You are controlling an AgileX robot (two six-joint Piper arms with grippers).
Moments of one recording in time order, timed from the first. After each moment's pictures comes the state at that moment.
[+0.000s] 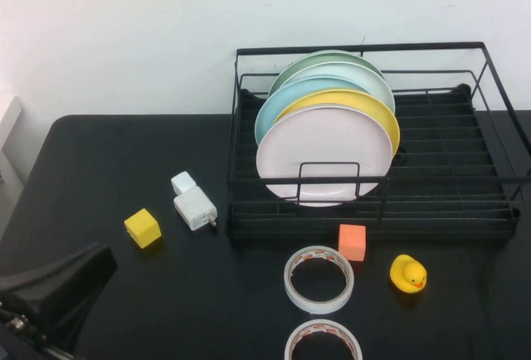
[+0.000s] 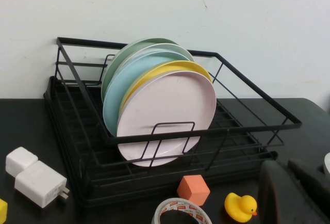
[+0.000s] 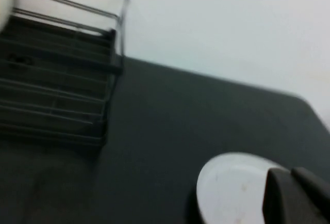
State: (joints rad) right arm -0.19 0.04 -0.12 -0.02 0.42 -0.29; left arm -0.91 0.49 -0.36 -1.76 -0.35 1.36
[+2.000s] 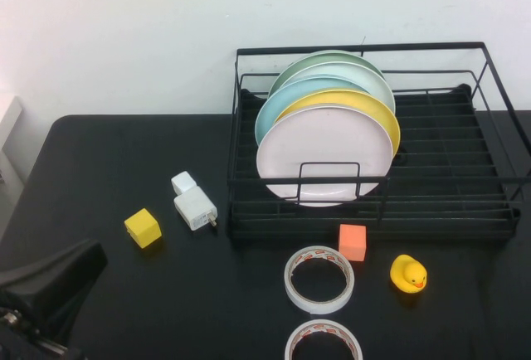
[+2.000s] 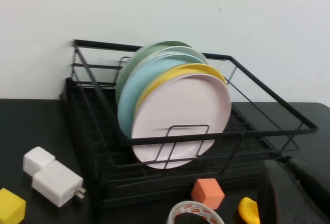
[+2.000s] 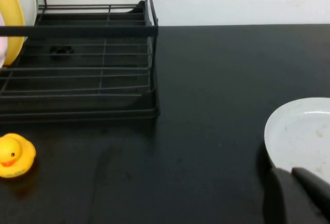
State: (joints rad) right arm -0.02 -0.01 0.02 -0.24 0.42 0.21; left arm -0.91 0.49 -0.36 -1.76 -0.39 1.36
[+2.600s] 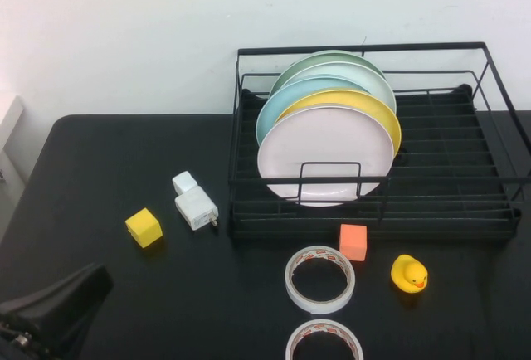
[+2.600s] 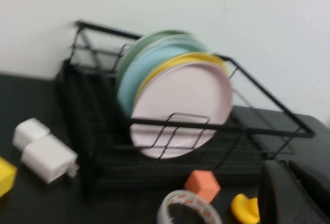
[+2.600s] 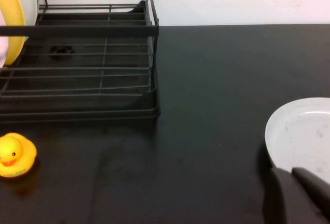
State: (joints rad) right arm -0.02 -0.01 0.02 -0.24 0.42 0.21; left arm -0.73 0.49 -0.21 -1.00 -0.23 0.51
